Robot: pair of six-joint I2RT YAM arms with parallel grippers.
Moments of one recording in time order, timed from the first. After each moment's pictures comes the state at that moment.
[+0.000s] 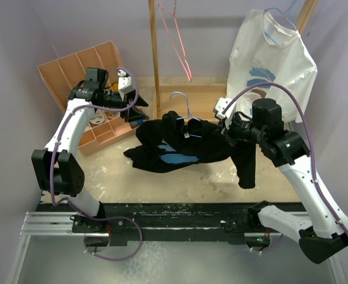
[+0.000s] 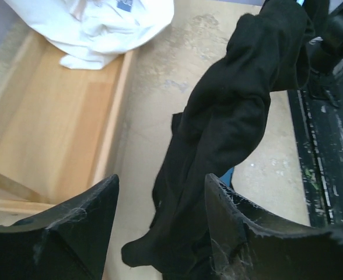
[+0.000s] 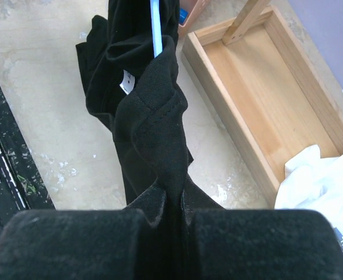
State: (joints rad) left arm -0.10 1.62 1.57 -0.80 1.25 0.82; right arm 0.43 1.02 1.28 -0.76 -0.46 -0.48
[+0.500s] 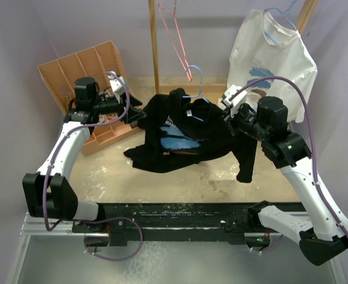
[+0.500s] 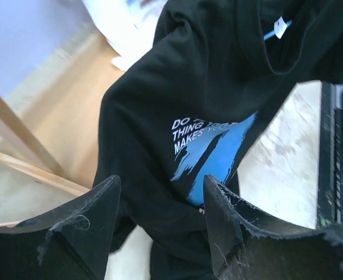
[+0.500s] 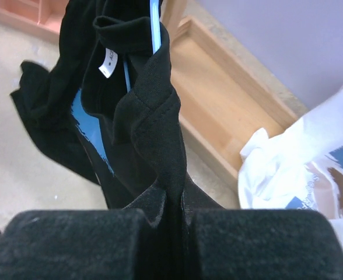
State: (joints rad) left arm -0.07 1.42 1.20 -0.24 1.13 0.31; right arm 0.43 1.01 1.27 -0.62 -0.25 -0.36
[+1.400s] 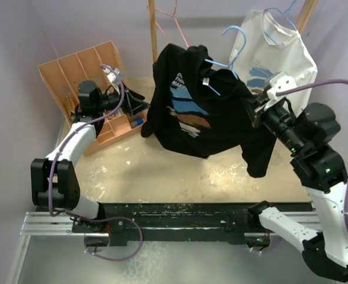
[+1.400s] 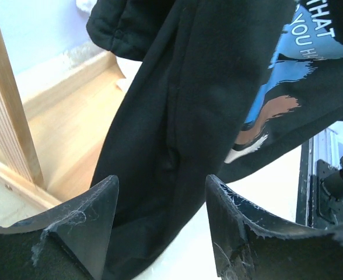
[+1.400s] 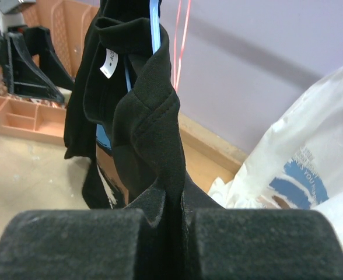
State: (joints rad) left arm -0.07 1.49 1.06 0.34 1.03 -0.25; right arm 0.42 0.87 1.43 -0.54 -0.11 -0.23
